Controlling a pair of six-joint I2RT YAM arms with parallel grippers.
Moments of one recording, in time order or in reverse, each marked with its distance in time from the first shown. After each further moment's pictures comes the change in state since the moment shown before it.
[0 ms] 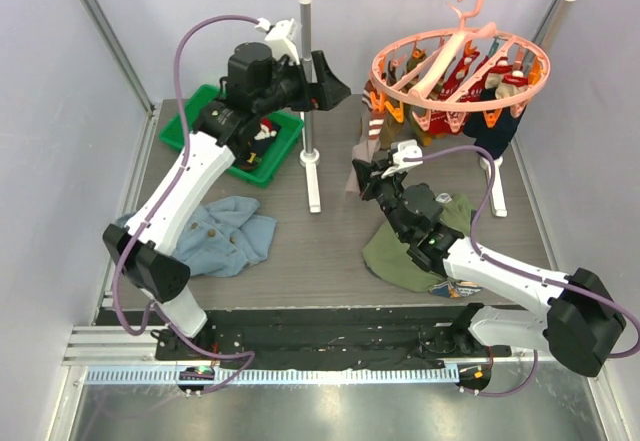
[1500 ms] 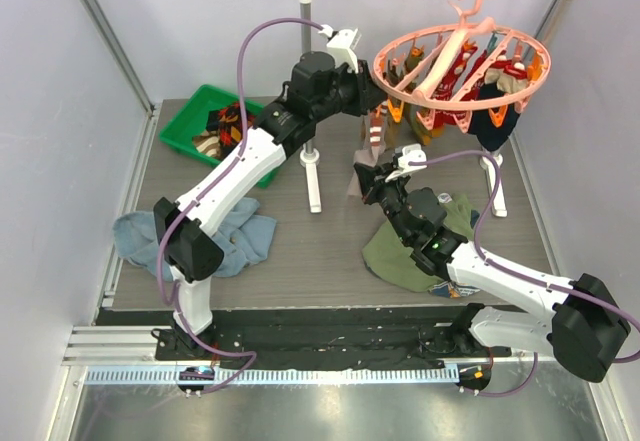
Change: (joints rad) left arm -0.179 0.259 0.174 0.135 -0.123 0.063; right arm 0.000 -0.040 -0.041 -0.001 -0.008 0.033
